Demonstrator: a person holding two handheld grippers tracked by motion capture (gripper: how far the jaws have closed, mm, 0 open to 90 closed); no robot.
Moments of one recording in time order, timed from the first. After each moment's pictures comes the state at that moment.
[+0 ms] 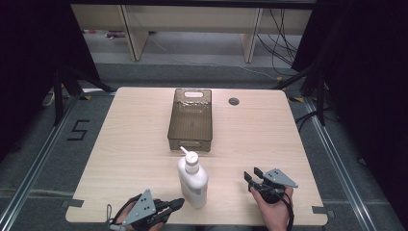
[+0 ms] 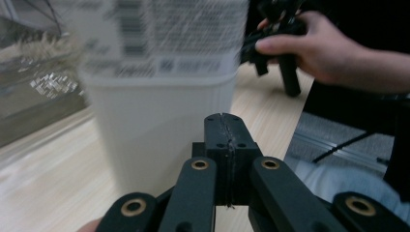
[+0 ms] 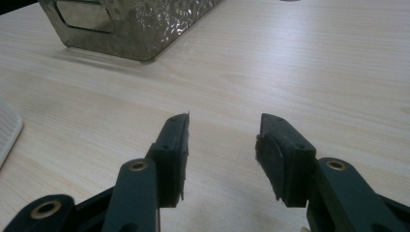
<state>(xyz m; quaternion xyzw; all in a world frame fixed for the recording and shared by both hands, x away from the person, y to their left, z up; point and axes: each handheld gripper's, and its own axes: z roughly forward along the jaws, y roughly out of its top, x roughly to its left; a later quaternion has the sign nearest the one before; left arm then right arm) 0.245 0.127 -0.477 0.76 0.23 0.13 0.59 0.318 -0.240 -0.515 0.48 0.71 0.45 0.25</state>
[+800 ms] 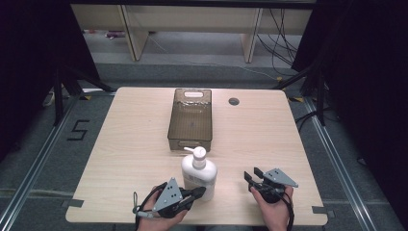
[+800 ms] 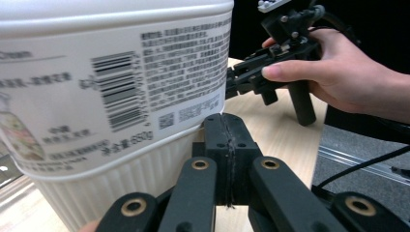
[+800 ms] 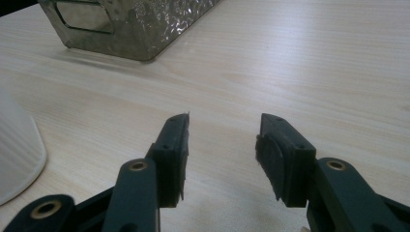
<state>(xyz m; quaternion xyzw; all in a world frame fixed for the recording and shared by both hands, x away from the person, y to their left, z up) 0.275 0.077 -0.472 0.77 0.22 0.14 0.58 0.317 -0.241 -0.514 0.49 0.71 0.45 0.24</state>
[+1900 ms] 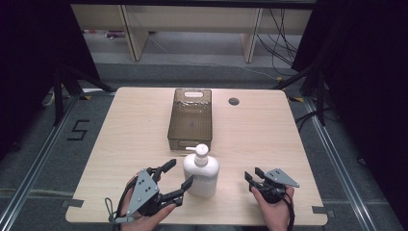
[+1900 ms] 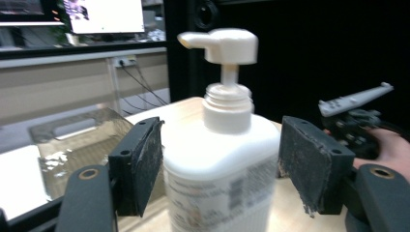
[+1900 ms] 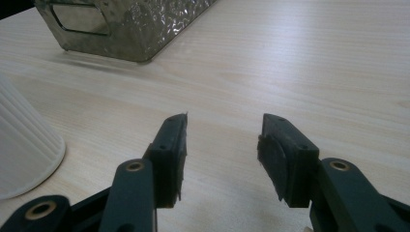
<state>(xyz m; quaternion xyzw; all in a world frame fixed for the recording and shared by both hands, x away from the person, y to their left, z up) 0.260 0.108 -0.408 0.67 0.30 0.28 0.62 0.319 -0.242 -0.516 0.49 0.70 0.46 0.25</state>
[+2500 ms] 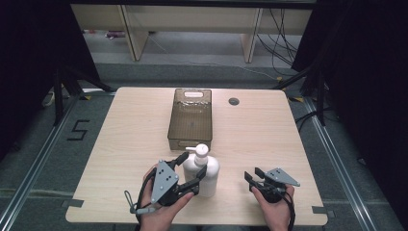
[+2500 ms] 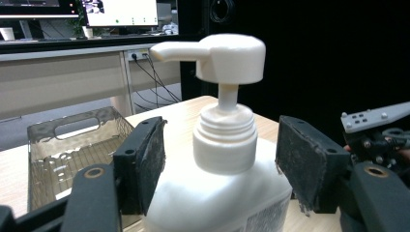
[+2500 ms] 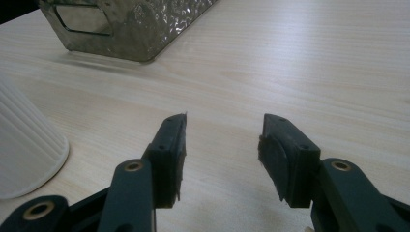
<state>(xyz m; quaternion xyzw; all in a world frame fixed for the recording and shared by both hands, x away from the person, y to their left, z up) 0.275 0.066 -0.401 0.67 0.32 0.29 0.61 0.319 -0.244 -0.515 0.49 0.70 0.46 0.22</state>
